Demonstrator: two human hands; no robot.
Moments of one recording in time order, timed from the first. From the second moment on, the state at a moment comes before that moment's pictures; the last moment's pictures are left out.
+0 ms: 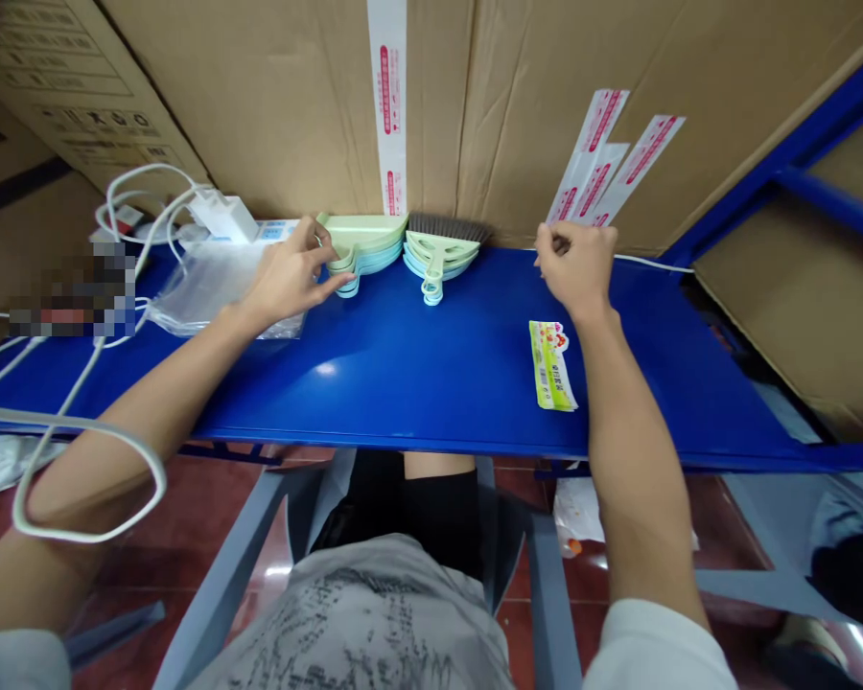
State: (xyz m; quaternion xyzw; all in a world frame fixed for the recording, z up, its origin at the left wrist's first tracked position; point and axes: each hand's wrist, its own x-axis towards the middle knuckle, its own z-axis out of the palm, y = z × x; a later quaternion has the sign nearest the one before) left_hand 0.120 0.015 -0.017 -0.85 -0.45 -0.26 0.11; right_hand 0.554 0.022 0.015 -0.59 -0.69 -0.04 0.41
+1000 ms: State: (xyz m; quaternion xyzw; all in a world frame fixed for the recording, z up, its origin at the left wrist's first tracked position) left_hand 0.220 -0.226 -0.012 -0.81 -0.27 -0.48 0.20; right_hand 0.566 0.029 0.012 -0.56 -0.70 -0.08 0.43
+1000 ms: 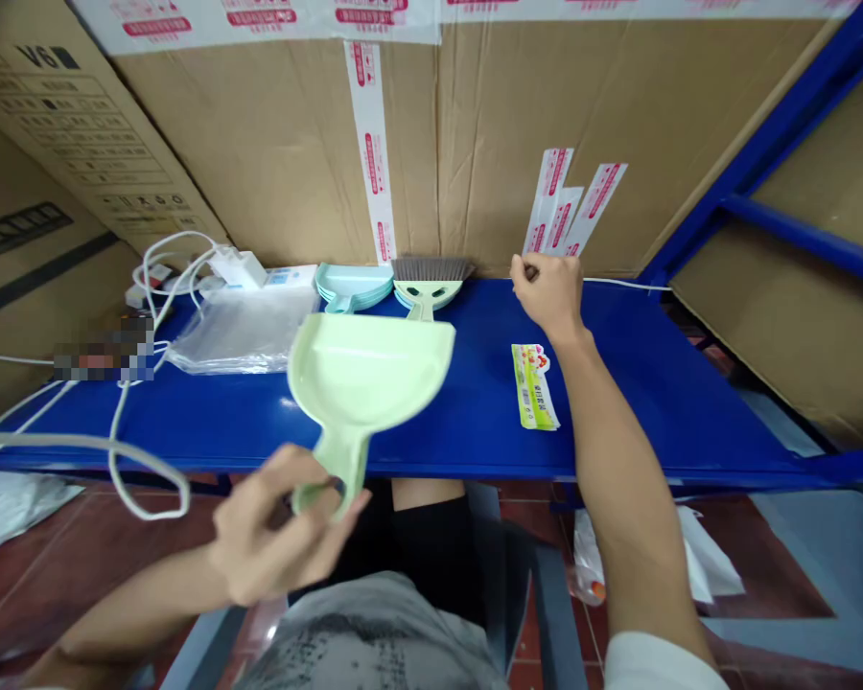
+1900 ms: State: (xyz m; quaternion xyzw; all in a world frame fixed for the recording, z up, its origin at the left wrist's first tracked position) left_hand 0.279 -0.198 -0.013 -0.82 -0.29 -0.49 0.07; right_hand 0.548 0.017 0.029 -0.45 -0.77 0.06 0.44
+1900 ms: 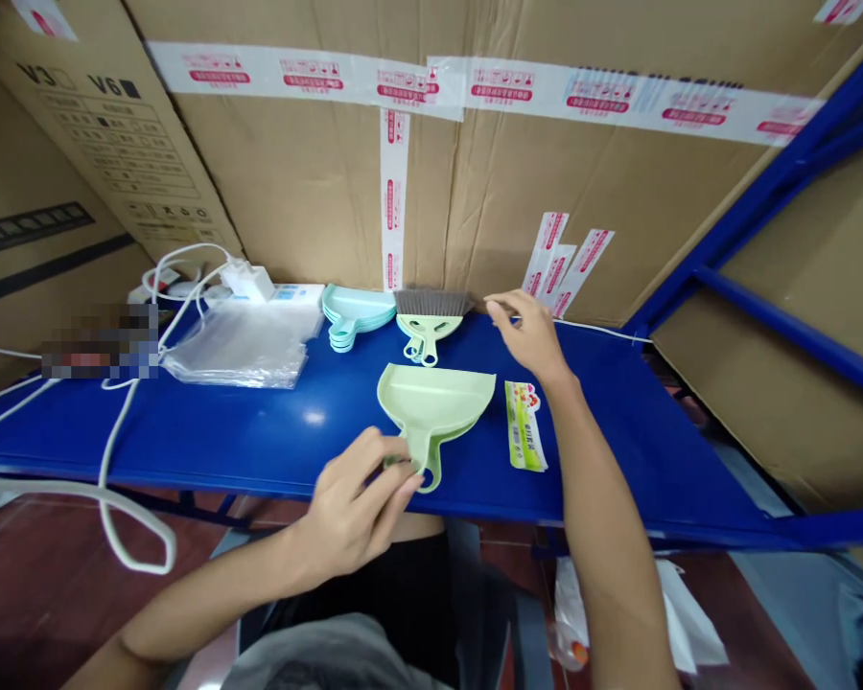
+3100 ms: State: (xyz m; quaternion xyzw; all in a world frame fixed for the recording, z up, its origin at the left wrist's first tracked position) left_hand 0.123 -0.095 0.077 -0.79 -0.48 -0.38 0.02; right_hand 0.464 -0.016 -0.011 -0.44 -0.87 0.02 0.23
